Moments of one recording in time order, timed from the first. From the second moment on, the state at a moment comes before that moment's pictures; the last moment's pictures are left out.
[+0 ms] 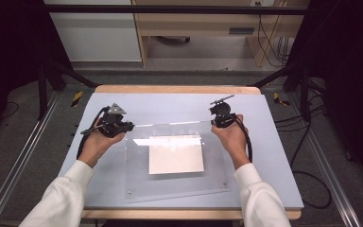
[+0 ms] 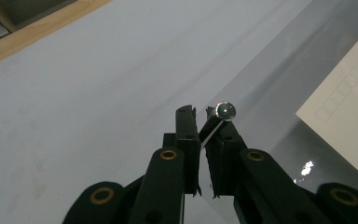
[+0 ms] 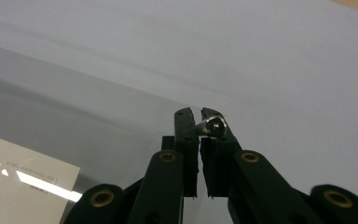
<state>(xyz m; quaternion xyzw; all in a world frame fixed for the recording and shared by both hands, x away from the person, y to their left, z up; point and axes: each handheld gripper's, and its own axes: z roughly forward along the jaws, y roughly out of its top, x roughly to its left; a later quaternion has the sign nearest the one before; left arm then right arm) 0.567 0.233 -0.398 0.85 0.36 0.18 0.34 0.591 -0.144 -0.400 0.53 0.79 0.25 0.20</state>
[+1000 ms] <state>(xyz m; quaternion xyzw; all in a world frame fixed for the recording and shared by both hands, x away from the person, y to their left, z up) 0.599 0.217 -0.451 0.85 0.39 0.15 0.31 0.586 -0.157 -0.449 0.55 0.78 0.24 0.17</state>
